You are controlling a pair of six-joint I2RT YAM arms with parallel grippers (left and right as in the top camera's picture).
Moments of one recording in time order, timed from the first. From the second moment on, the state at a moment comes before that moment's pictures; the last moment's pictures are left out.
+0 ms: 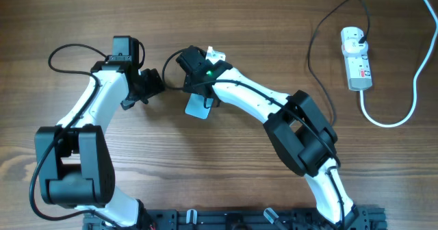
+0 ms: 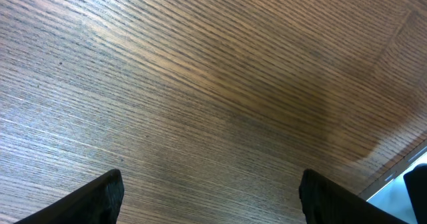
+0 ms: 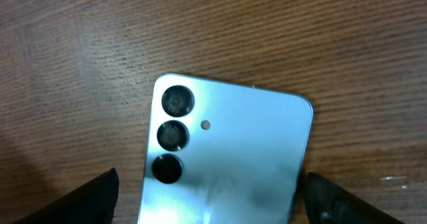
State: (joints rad) left arm -0.01 1.76 1.13 -0.70 0.01 -0.47; right arm 0.76 2.25 1.67 -0.62 0.18 0.92
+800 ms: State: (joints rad) left arm -0.01 1.76 1.13 -0.71 0.01 -0.47; right arm 0.76 2.31 1.80 -0.83 0.06 0.85
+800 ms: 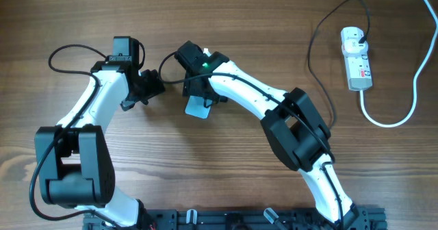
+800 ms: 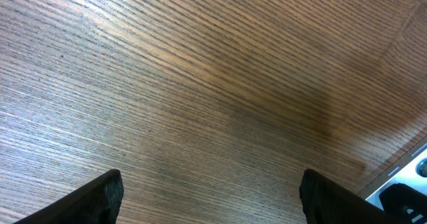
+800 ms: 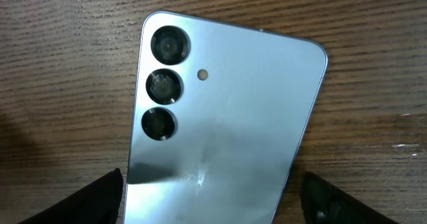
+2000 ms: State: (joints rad) left arm -0.01 1.76 1.13 -0.71 0.01 -0.47; right arm 0.76 2.35 1.87 -0.94 0.08 0.65
